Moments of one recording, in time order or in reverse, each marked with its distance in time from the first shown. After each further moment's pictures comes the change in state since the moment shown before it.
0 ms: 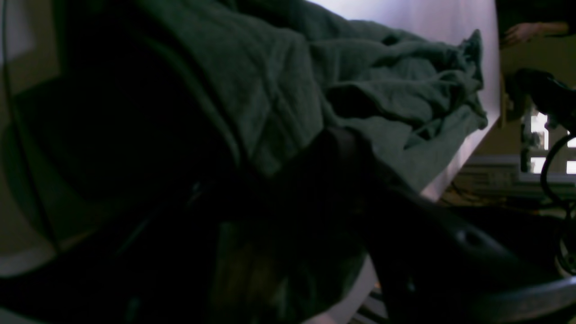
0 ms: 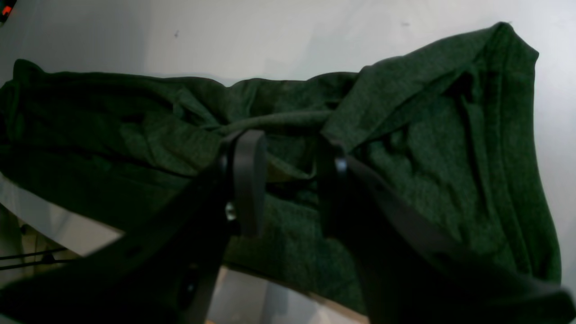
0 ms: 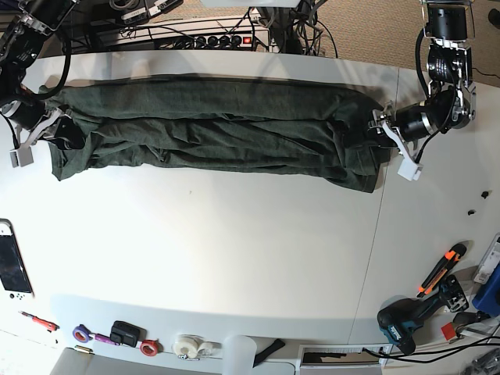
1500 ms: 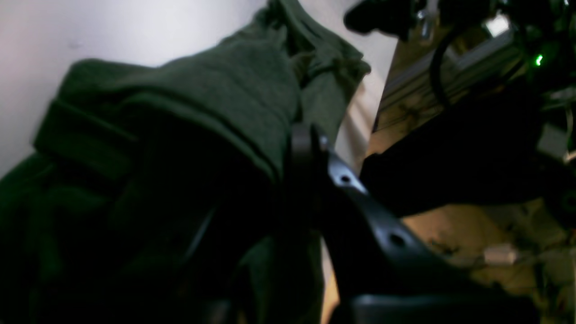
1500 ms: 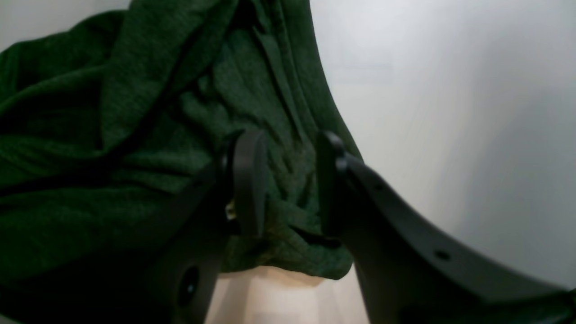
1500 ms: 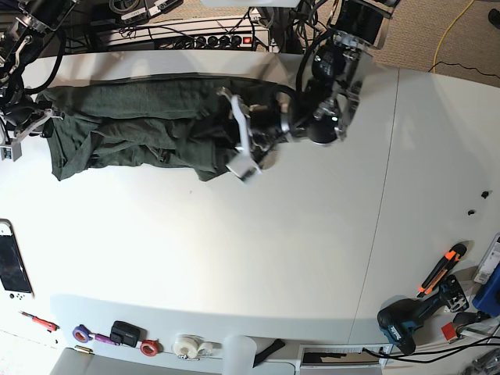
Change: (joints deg) left arm -5.7 21.6 29.6 13.8 20.5 -7.7 -10.5; right arm 0.0 0.0 0.0 0.0 -33.7 -7.4 11.2
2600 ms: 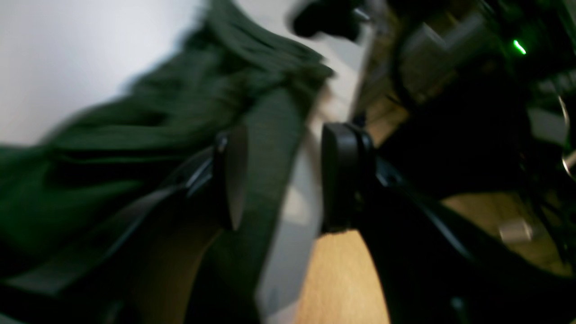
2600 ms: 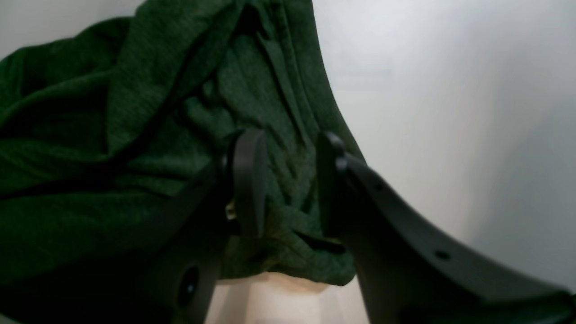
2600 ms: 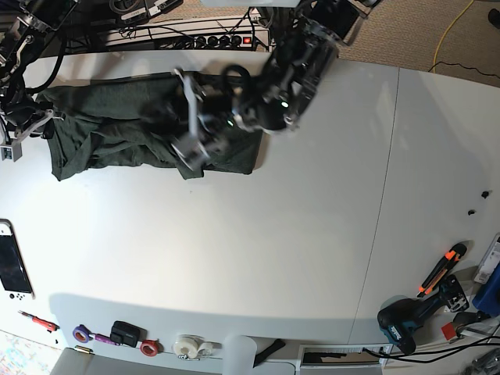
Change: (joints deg) left arm -0.2 5.3 12.9 -0.2 9.0 2.9 -7.0; right arm 0.0 -0.4 0.0 0.0 0.0 0.0 1.0
